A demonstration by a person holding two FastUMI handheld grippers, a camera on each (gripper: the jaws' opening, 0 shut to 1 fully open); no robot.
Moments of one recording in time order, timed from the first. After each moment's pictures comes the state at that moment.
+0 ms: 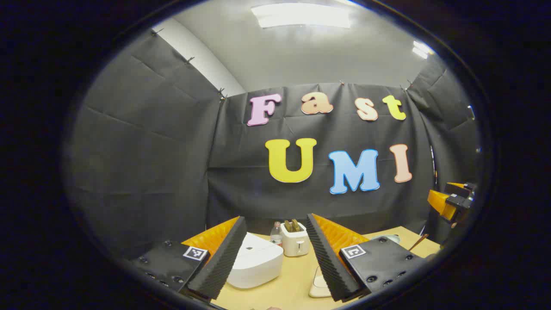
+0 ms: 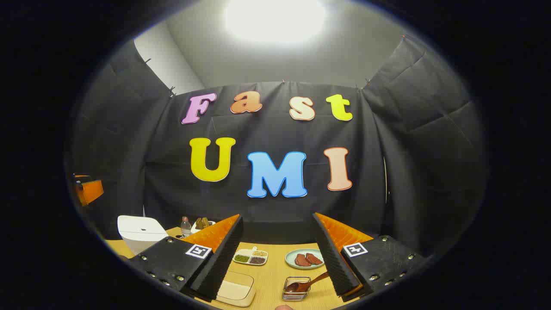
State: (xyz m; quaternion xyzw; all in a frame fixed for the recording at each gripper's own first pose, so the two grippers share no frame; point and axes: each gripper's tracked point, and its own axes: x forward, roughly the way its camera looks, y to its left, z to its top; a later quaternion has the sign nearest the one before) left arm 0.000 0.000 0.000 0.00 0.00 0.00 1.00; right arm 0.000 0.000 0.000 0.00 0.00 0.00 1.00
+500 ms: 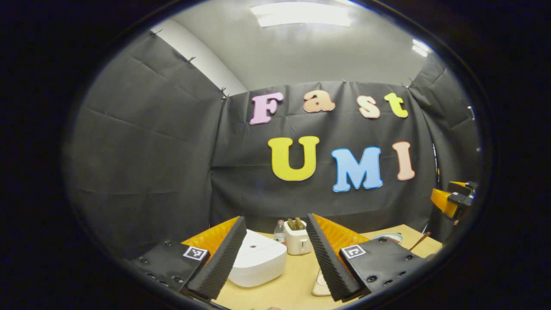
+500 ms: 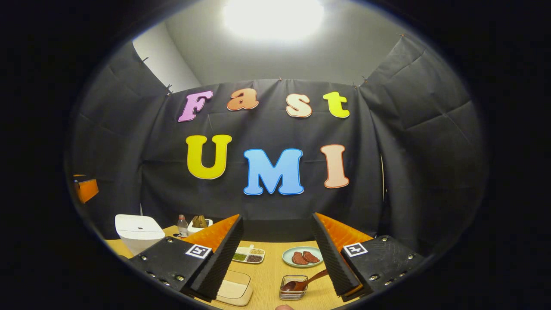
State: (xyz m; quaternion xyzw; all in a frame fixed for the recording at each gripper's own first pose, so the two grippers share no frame) left arm -0.005 0.004 -0.004 0.01 0.00 0.01 1.00; right arm 0.002 -0.003 -0.005 0.00 0.01 0.00 1.00
